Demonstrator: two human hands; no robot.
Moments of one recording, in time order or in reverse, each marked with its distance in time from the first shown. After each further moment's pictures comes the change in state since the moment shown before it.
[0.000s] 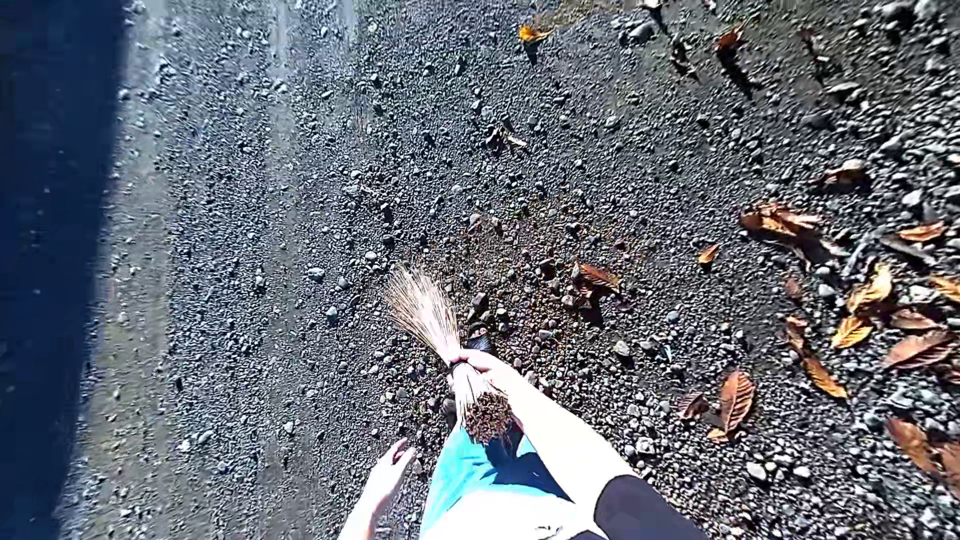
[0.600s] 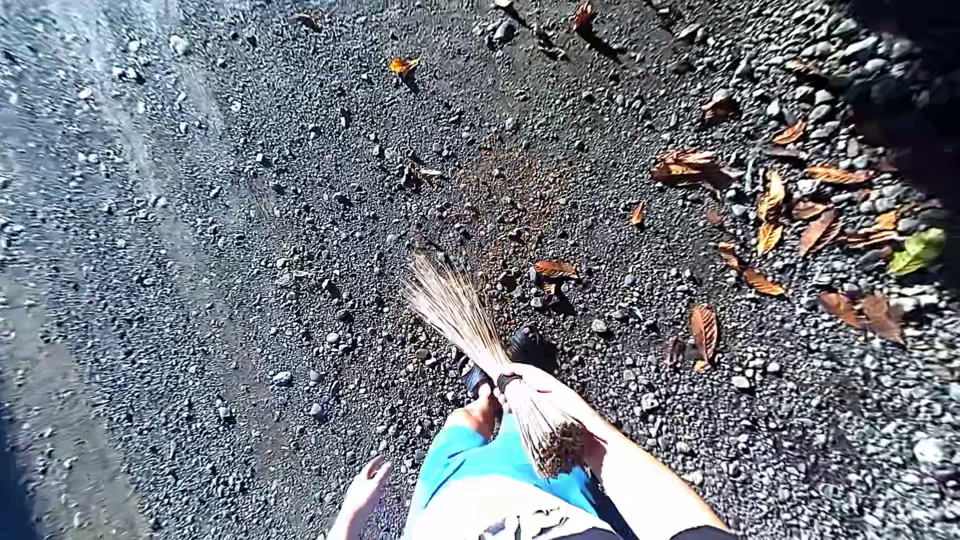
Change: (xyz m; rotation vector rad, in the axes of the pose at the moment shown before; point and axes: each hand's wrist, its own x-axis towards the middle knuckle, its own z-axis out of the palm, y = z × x) left_hand 0.099 0.178 -0.113 0.356 -0.026 -0.005; right_hand -0.105 -0.091 -0.079 0.410 0.136 -0.222
